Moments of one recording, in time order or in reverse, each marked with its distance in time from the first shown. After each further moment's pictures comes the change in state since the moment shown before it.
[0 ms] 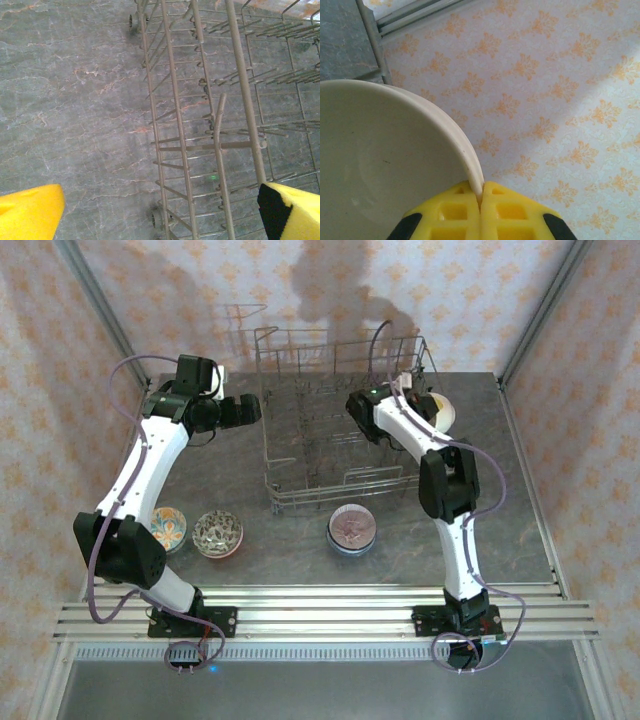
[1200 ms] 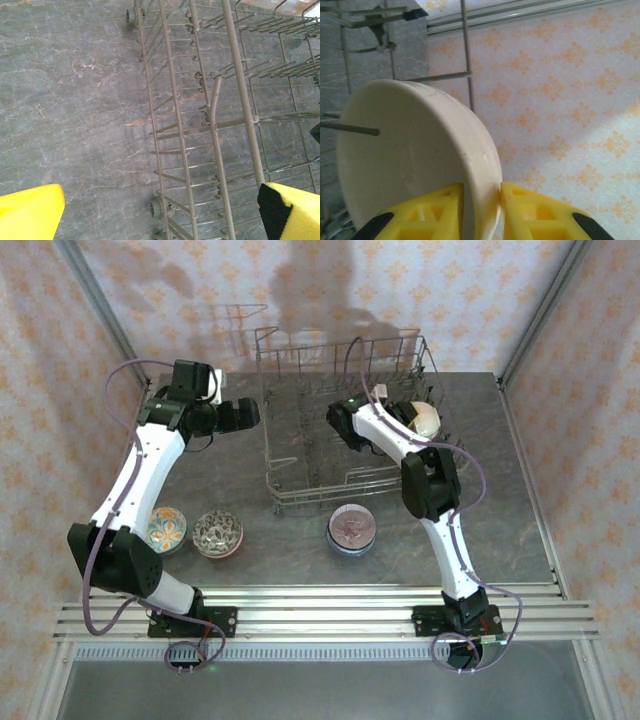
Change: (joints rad) left arm 0.000 -0.067 -0.050 -0.002 0.013 -0.008; right arm 0.082 0.114 0.080 0.000 -0.122 -0.135
